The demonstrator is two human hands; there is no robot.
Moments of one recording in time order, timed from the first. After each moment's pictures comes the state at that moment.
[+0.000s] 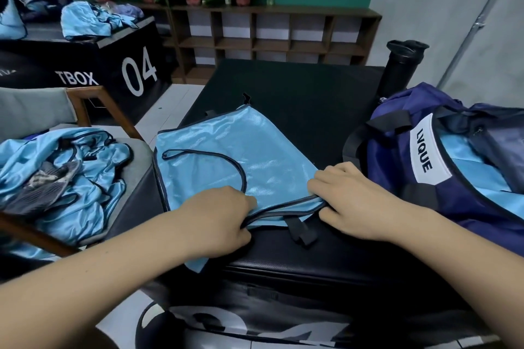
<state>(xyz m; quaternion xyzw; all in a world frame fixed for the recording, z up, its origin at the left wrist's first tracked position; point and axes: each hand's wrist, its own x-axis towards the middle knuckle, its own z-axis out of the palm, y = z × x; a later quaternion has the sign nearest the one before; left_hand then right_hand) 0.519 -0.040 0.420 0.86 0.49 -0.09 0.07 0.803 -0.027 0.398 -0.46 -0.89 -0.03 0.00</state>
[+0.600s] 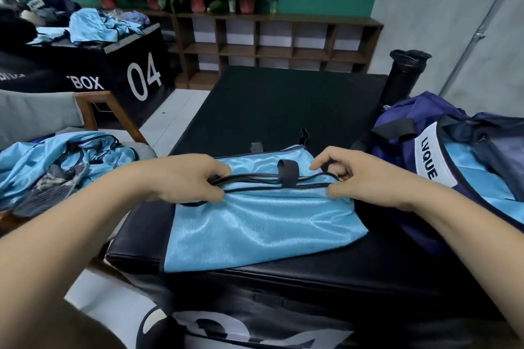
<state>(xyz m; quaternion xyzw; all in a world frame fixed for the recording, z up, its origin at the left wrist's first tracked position) 0.452 0.014 0.462 0.82 0.48 -0.01 0.31 0.806 -0.009 0.444 -0.53 -0.74 0.37 0.19</state>
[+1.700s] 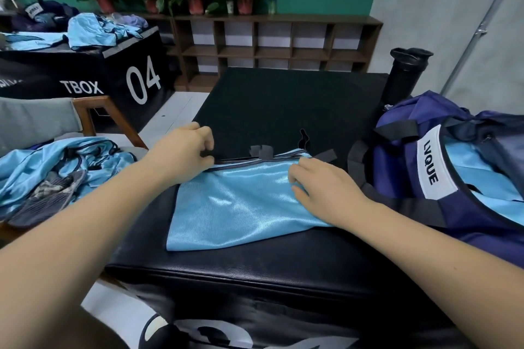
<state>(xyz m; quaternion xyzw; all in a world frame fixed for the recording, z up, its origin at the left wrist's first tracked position) 0.440 0.086 0.426 0.80 0.58 0.13 0.00 0.759 0.028 0.369 -0.50 -0.85 -0.07 0.15</state>
